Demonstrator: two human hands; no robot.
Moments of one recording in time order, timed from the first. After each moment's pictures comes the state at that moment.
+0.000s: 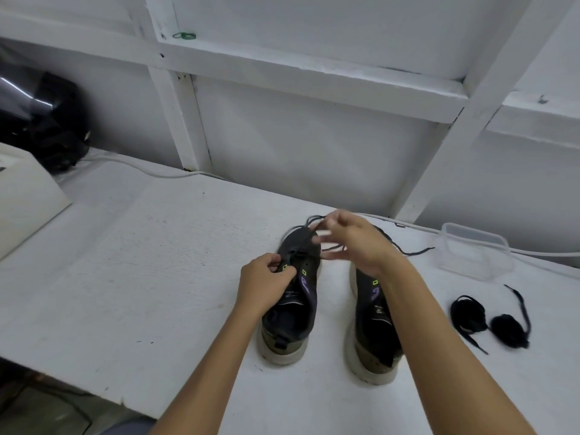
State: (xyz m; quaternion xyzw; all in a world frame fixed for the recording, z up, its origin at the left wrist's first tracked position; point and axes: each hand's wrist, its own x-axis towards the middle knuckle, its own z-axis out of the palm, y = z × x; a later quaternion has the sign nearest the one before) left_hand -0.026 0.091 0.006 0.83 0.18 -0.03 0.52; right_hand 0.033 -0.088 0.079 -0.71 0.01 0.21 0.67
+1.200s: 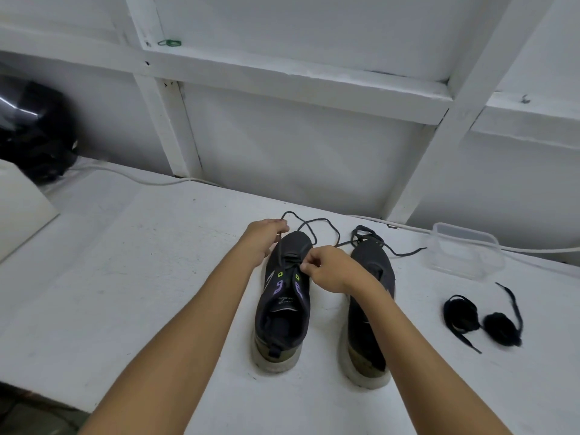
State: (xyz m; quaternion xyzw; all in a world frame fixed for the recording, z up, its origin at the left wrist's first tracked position) left_hand 0.066 0.090 0.037 0.70 0.22 -0.16 0.66; right_hand 0.028 -0.080 0.040 -0.92 -0.07 0.22 0.31
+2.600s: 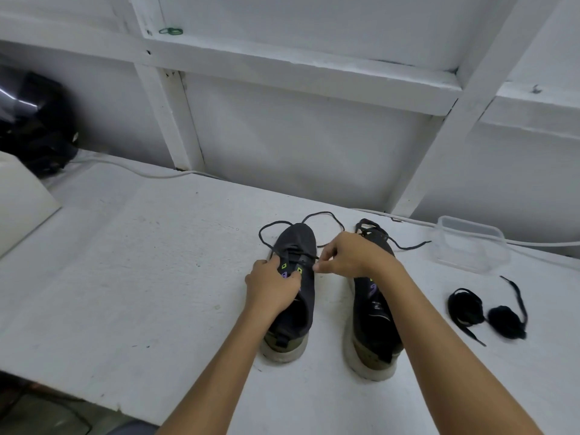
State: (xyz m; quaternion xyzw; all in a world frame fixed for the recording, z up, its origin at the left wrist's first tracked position) left_hand -0.018 0.075 -0.013 0.88 0.17 -0.12 0.42; right_hand 0.033 -0.097 0.065 -0.94 -0.10 0.24 0.21
